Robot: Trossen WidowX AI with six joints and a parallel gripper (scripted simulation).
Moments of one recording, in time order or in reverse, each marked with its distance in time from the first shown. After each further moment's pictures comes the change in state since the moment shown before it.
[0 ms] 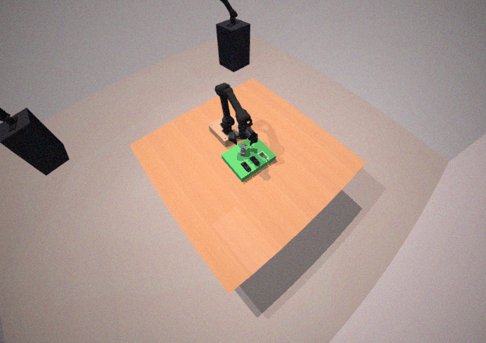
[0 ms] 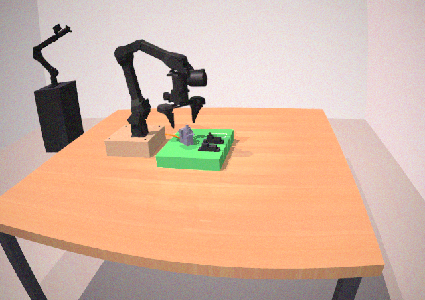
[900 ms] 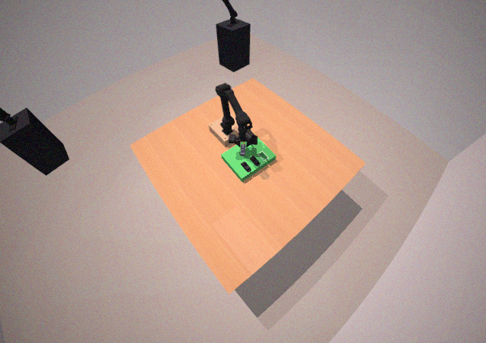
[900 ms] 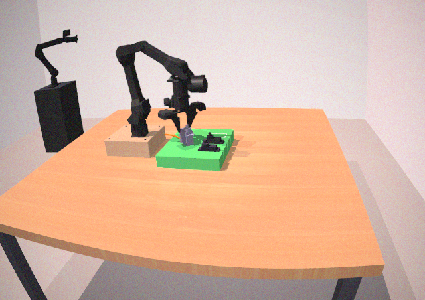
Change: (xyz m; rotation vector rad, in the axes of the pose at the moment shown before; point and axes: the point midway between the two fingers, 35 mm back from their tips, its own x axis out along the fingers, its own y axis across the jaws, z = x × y) arm 0.023 0.000 0.000 0.001 -0.002 0.002
